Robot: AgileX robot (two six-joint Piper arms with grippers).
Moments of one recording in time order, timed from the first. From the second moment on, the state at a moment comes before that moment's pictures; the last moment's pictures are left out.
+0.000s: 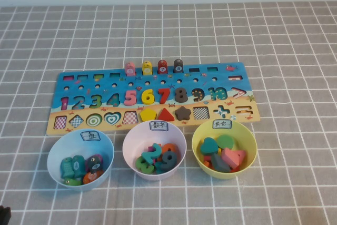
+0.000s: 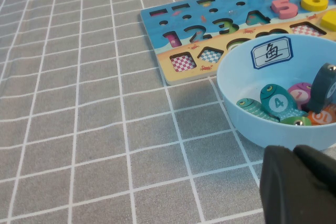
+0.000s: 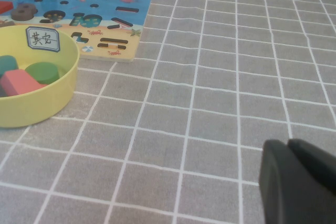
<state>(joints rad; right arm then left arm) 0.11 -0.01 0.03 0.20 0.37 -0.21 -0.16 -0.01 0.03 -0.03 0.37 0.12</state>
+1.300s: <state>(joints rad) 0.11 -0.01 0.02 0.98 0.16 -0.23 -0.16 -0.01 0.03 -0.03 0.37 0.12</state>
